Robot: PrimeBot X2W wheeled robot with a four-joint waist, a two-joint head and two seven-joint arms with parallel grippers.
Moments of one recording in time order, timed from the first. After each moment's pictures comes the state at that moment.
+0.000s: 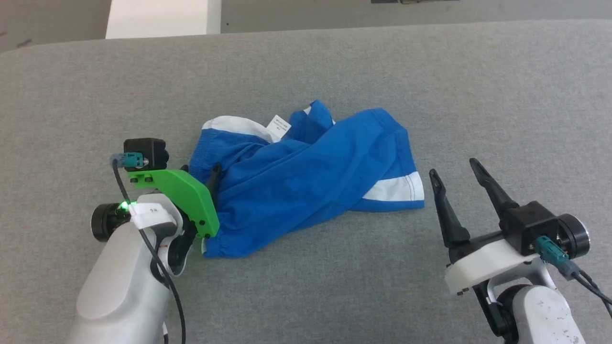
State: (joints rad) left arm -0.46 0.26 -0.28 0.32 -0.55 0.07 0.33; right arm -0.12 -0.05 0.08 -0.02 0.00 0.13 -0.06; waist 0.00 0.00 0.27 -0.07
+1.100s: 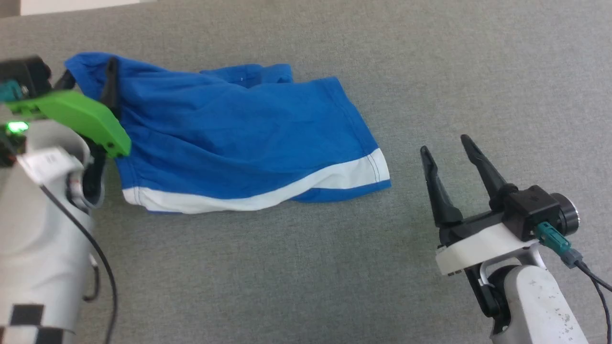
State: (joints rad) left arm -0.73 0.40 -0.18 0.54 -0.53 -0.01 0.03; right arm -0.20 -0.05 0.11 0.03 0.07 0.13 -0.14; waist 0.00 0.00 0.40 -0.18
